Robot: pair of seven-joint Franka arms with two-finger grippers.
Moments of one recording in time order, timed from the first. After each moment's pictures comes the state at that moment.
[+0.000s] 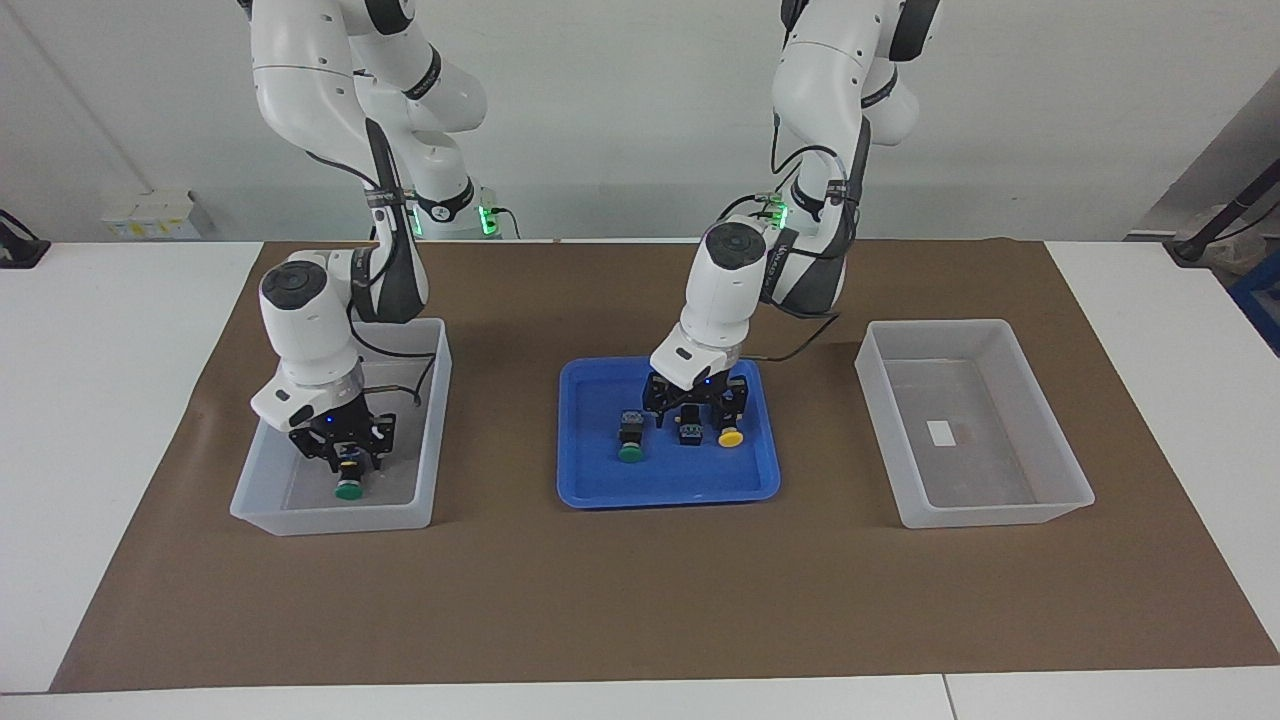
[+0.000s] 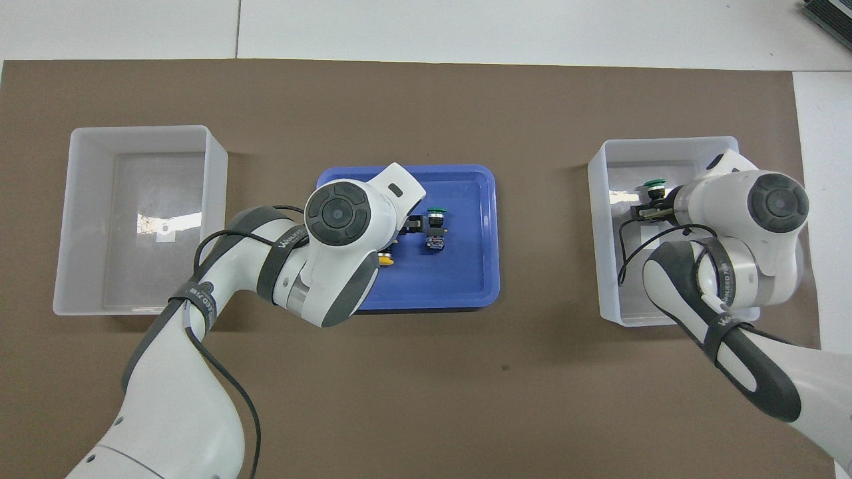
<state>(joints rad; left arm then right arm) -0.63 0.40 0.04 -1.84 -0.04 2.41 -0.50 -0.09 0.32 0.04 -2.08 -0.20 2.60 -0.02</state>
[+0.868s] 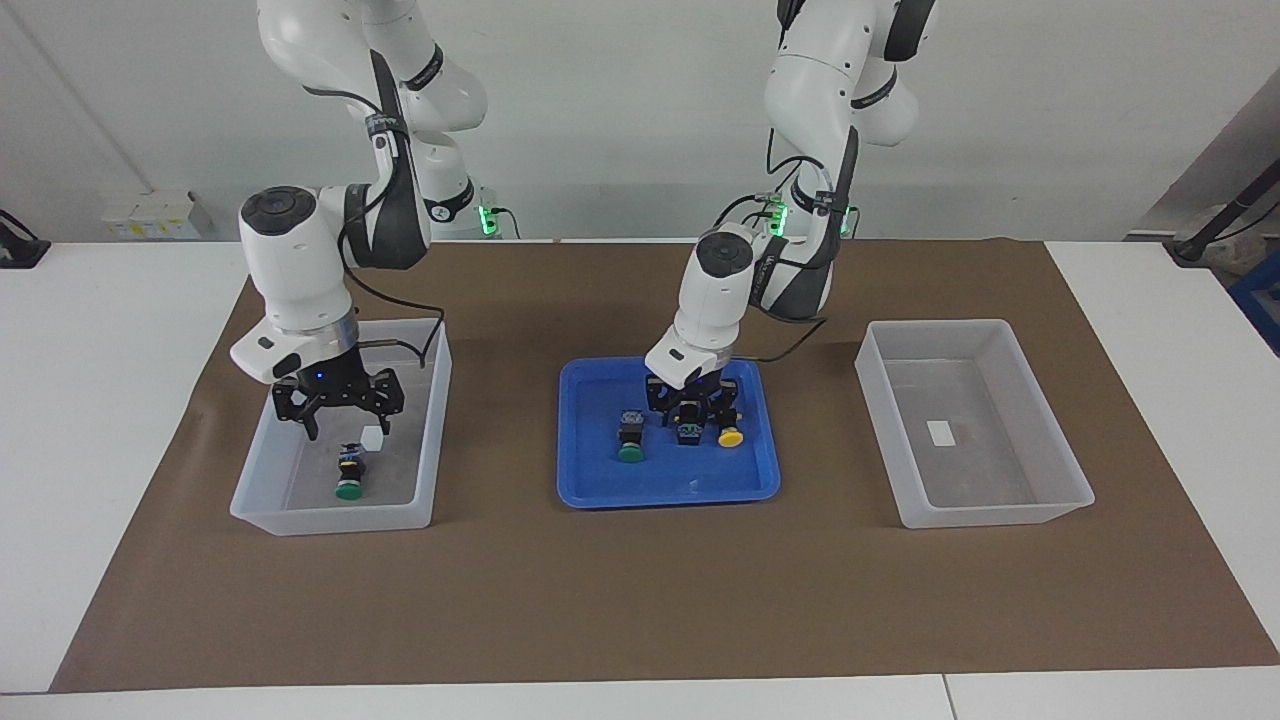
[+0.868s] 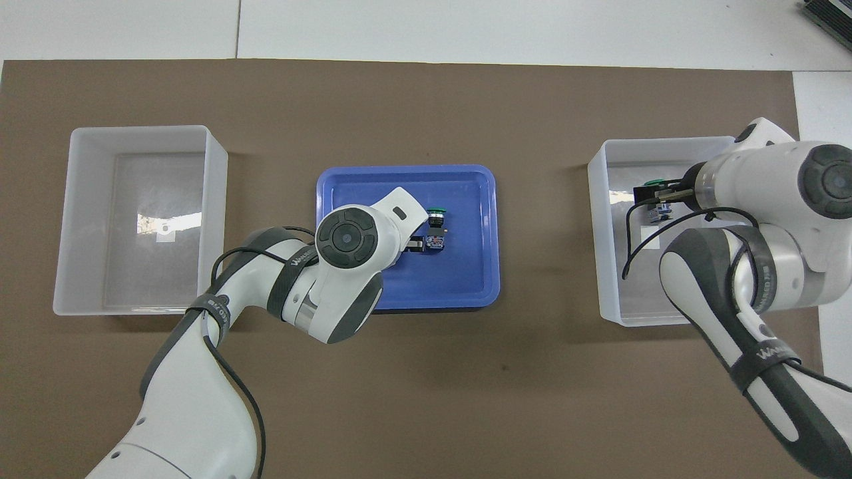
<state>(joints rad) -0.65 0.40 0.04 -1.92 -0.04 2.48 -0.50 -0.03 0.14 0.06 -2.01 -0.12 2.39 -0.02</state>
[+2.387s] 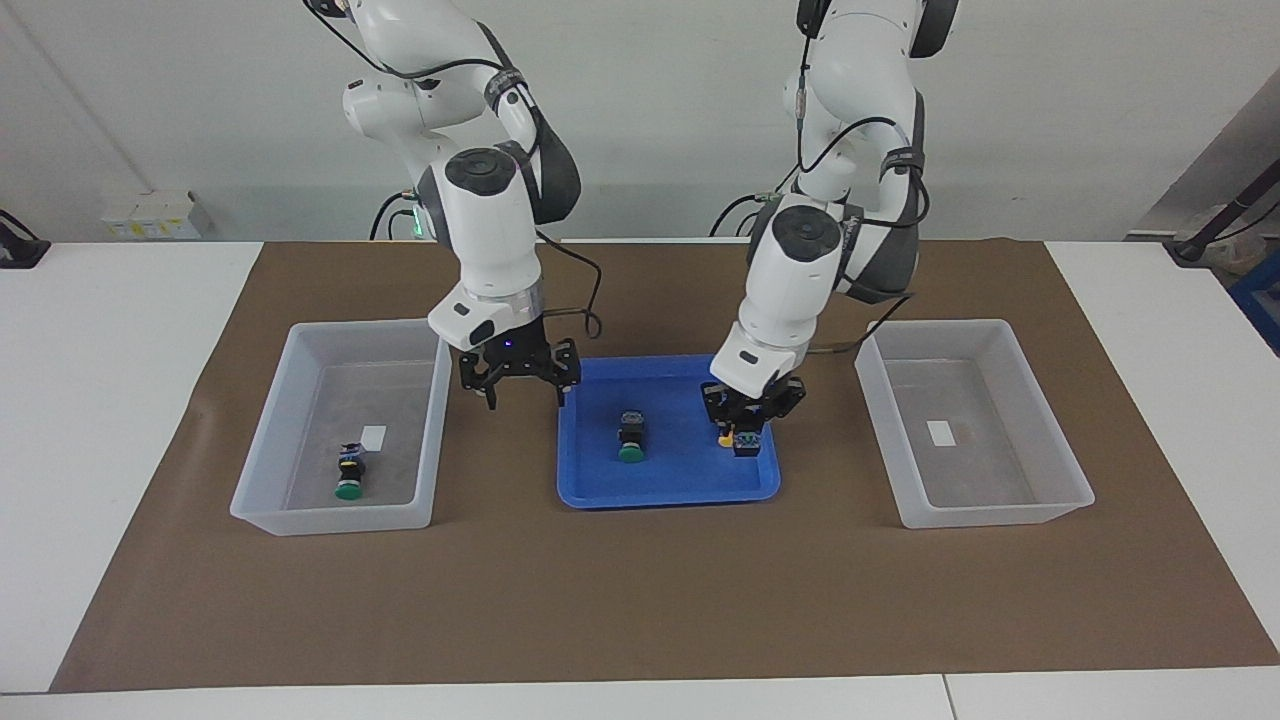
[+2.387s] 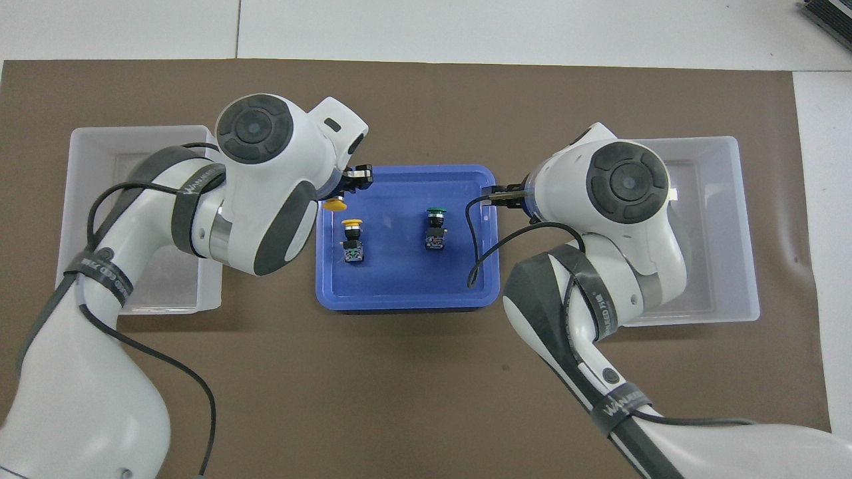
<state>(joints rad) -0.48 0.37 0.06 -1.62 -0.04 2.12 -0.46 0.34 0.24 0.06 -1.80 -0.09 2.25 0.47</state>
